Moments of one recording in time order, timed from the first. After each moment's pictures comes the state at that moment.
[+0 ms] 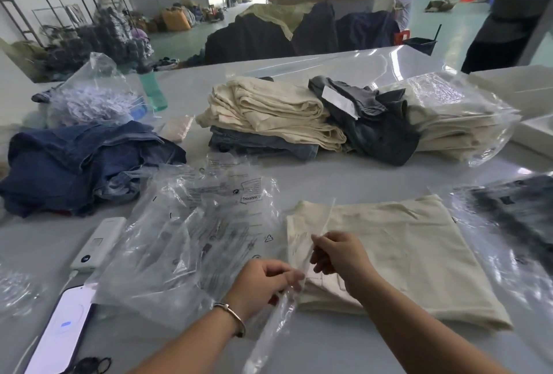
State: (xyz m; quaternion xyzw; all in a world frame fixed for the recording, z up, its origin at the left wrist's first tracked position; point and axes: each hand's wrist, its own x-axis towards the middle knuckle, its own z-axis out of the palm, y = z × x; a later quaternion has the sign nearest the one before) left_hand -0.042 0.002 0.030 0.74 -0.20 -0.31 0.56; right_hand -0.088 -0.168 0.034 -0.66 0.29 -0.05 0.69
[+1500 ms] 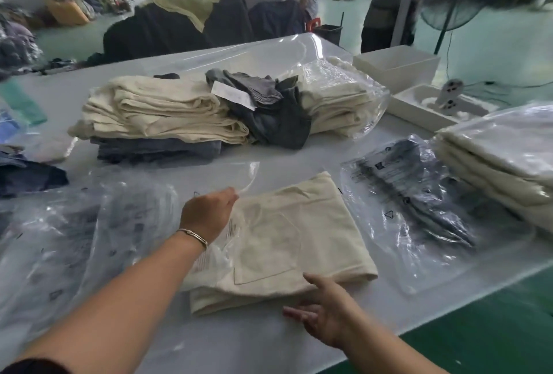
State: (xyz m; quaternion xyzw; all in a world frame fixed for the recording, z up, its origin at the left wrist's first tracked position) left_hand 0.006 -0.166 0.038 0.86 -0.46 0.19 0.11; right_hand -0.230 -0.263 -0.028 -0.26 0.51 0.07 0.82
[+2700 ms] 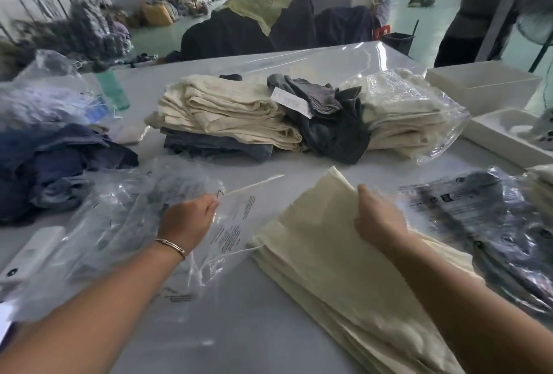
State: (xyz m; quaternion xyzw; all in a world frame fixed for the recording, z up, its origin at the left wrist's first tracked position) left_hand 0.050 -0.070 0.047 0.93 -0.32 0.18 0.09; right_hand -0.130 -0.371 0.063 -0.94 0.30 -0.01 0.15
